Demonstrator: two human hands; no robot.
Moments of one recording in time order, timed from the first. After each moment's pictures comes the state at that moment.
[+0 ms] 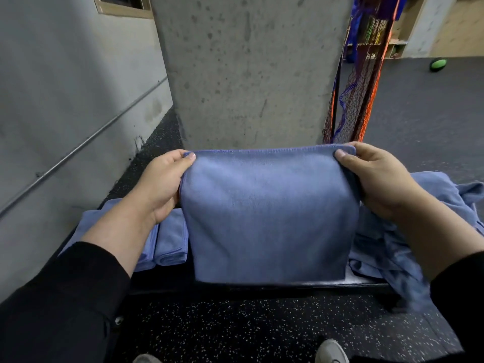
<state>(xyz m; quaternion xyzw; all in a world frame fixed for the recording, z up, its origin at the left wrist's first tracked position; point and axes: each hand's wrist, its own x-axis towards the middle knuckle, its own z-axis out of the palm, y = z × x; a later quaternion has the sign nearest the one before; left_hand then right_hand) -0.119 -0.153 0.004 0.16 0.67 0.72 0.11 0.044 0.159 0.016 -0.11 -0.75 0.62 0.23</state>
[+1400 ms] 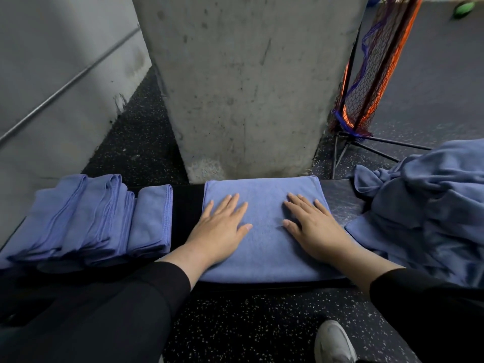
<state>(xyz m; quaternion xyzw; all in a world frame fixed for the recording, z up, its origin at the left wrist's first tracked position) -0.127 -0.082 -0.201 0.38 0.92 0.06 0.11 -0.017 0.148 -0.209 -0.07 -0.99 0.13 0.00</state>
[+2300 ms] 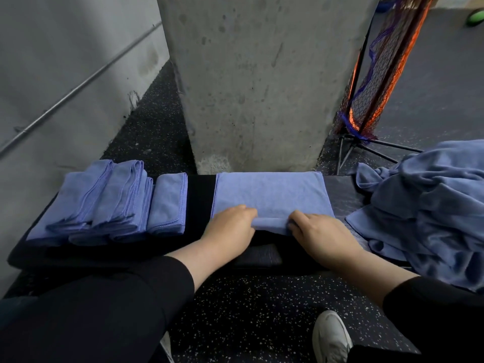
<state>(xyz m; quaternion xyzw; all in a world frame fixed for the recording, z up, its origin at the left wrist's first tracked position) -0.076 -0.093 -0.162 0.36 0.92 0.15 0.08 0.026 0.113 -0.181 0.01 -1.00 0.03 0.08</state>
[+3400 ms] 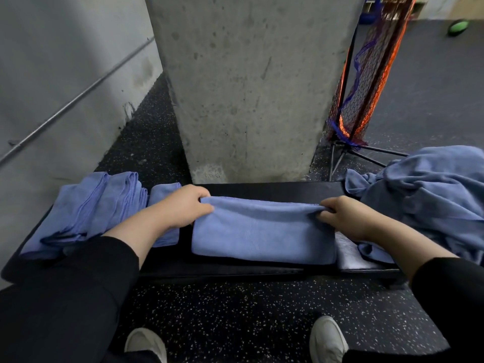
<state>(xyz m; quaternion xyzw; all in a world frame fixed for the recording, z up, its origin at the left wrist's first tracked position) -0.147 -0.143 -0.113 0.25 0.91 0.26 0.20 0.021 0.183 -0.125 -0.15 -0.96 0.22 -0.06</state>
